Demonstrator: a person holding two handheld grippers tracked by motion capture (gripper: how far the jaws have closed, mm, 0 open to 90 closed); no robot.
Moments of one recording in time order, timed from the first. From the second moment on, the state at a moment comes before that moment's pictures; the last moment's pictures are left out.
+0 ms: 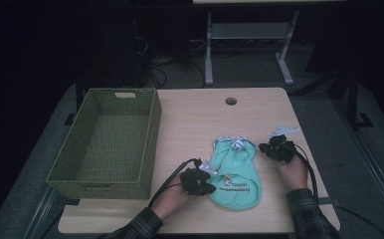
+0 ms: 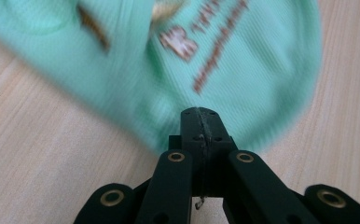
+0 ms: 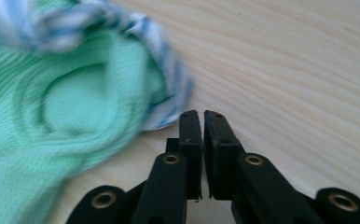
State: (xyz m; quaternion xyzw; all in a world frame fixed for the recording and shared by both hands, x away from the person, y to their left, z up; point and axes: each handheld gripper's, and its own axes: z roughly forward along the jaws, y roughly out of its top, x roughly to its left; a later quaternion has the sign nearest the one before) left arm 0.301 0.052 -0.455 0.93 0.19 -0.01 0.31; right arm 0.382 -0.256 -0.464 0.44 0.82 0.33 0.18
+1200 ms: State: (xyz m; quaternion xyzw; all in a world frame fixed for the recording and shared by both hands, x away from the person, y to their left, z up) left arm 0.335 0.045 -0.454 0.93 0.22 0.03 0.29; right arm 0.403 -0.228 -0.468 0.39 0.84 0.34 0.13
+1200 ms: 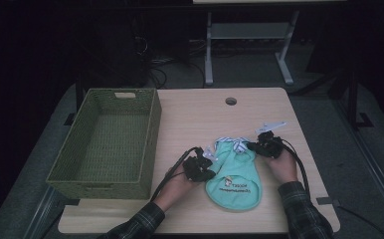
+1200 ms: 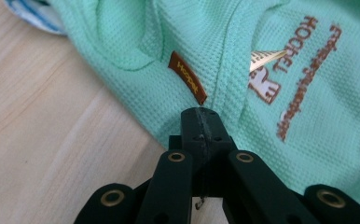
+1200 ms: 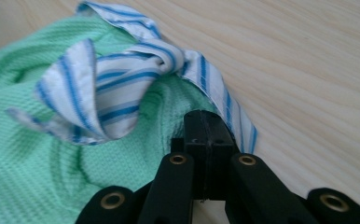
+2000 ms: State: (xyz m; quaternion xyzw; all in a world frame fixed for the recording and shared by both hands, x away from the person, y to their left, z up) left arm 0.359 0.050 -0.436 0.91 0.24 0.05 0.33; right arm 0.351 -0.246 -0.446 0.38 0.84 0.38 0.12
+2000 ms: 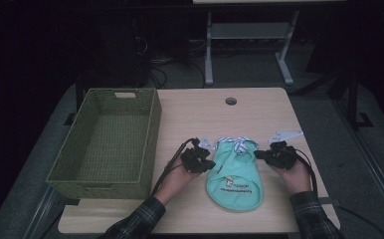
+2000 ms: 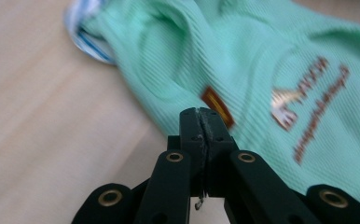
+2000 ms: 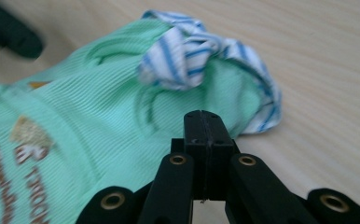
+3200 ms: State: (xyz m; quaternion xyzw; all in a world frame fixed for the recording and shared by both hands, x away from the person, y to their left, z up) left arm 0.433 0.022 -0.461 0.89 0.30 0.06 0.34; right arm 0.300 -0.252 -0.462 0.37 0.87 0.32 0.09
